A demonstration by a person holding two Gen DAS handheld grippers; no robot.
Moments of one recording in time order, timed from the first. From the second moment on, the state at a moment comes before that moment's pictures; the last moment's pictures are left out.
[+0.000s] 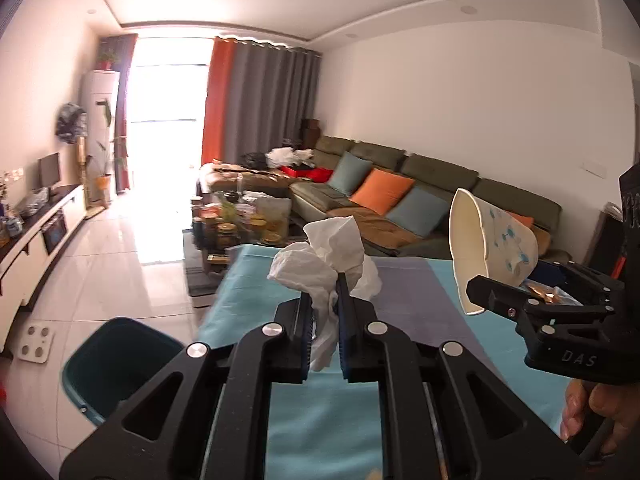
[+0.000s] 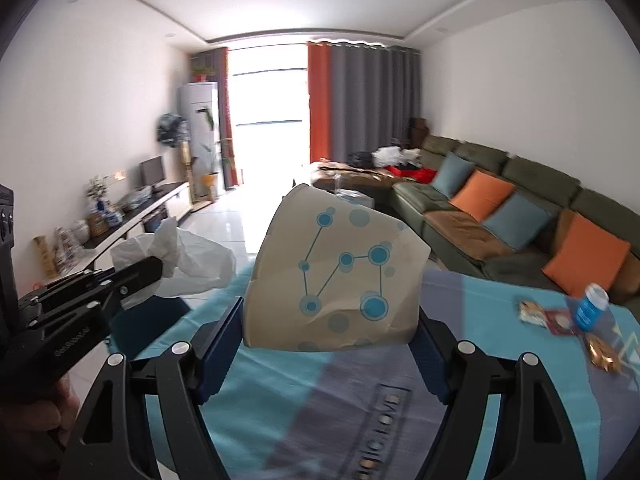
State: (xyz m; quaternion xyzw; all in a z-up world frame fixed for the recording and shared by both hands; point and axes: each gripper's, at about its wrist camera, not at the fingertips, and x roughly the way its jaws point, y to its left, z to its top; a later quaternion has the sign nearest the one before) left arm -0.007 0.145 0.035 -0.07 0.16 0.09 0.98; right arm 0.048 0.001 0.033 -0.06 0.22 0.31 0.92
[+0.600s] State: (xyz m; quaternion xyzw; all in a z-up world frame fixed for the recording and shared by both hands) left arm -0.126 0.239 0.054 -0.10 0.14 0.24 0.96; right arm 0.030 0.105 0.050 -0.11 0.20 0.44 0.87
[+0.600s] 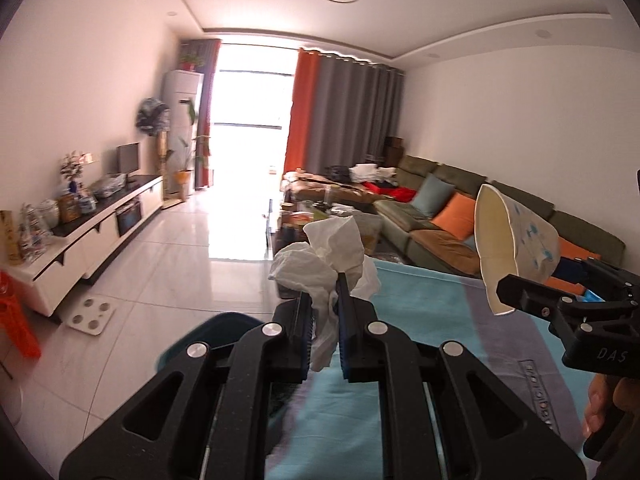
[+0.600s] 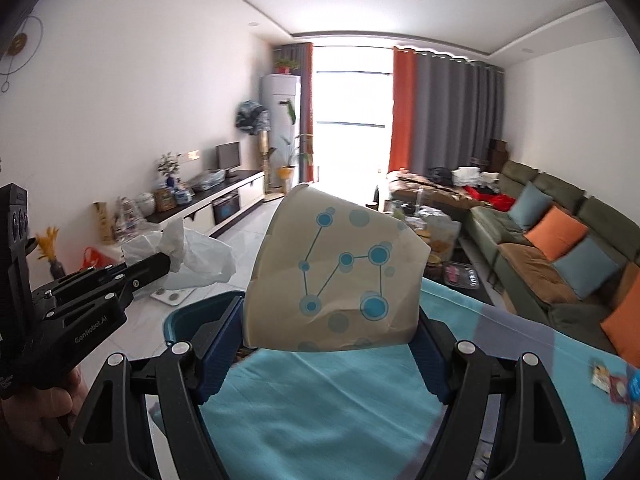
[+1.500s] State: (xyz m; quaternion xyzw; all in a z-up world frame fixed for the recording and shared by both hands) left arm -0.117 0.372 -0.022 -0.19 0.24 0.32 0.90; right arm 0.058 0.274 -0.020 -0.19 0.32 0.53 0.76
